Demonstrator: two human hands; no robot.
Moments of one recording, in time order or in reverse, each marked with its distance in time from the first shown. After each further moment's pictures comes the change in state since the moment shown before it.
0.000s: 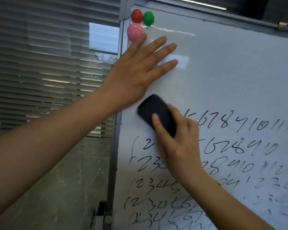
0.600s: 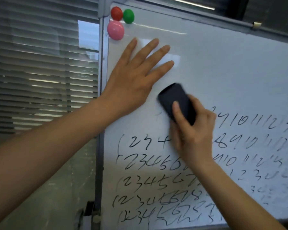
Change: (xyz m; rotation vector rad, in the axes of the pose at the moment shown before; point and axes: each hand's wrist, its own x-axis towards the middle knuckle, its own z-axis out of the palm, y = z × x) left_hand 0.013 0.035 0.010 -0.038 -0.014 -0.122; right_hand -0.002 0.056 -0.016 -0.012 0.085 0.080
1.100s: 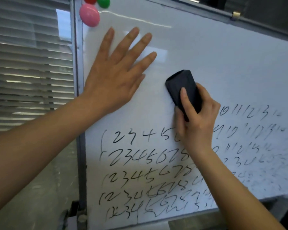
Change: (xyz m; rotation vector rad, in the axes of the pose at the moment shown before) left_hand -0.002 0.012 0.013 0.067 -0.075 -0.029; right_hand -0.007 0.040 -0.011 -0.047 0.041 0.160
